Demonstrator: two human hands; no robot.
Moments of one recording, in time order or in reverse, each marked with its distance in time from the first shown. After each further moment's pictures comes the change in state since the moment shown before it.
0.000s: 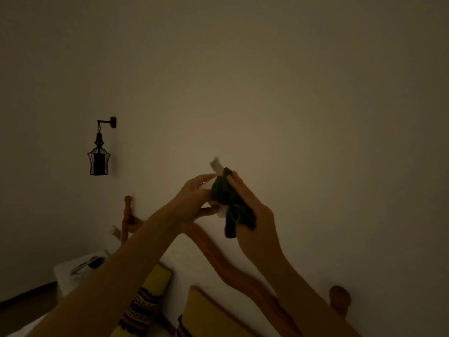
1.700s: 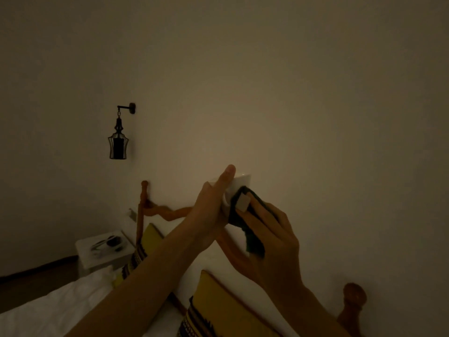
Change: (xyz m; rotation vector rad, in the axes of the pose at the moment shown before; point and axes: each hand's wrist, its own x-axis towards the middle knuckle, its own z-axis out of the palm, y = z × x) left_hand -0.055 -0.004 0.031 -0.388 0.223 -0.032; right_hand -0.020 0.062 0.009 0.155 0.334 -1.197
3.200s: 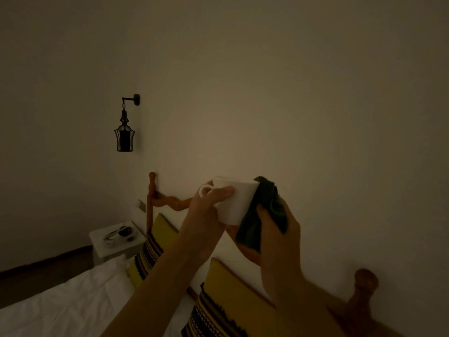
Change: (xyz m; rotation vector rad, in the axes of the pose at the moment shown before) left_hand -0.033 -0.013 -0.032 -0.173 -0.079 0.056; right_hand 0.014 -0.043 0.012 0.803 0.156 1.120
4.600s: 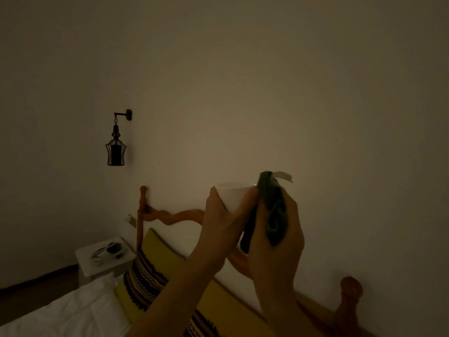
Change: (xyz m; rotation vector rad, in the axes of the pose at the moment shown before) left_hand 0.005 -0.020 0.047 0.608 0.021 0.341; right_hand -0.022 -0.035 -0.001 -0.209 0.203 -0.541
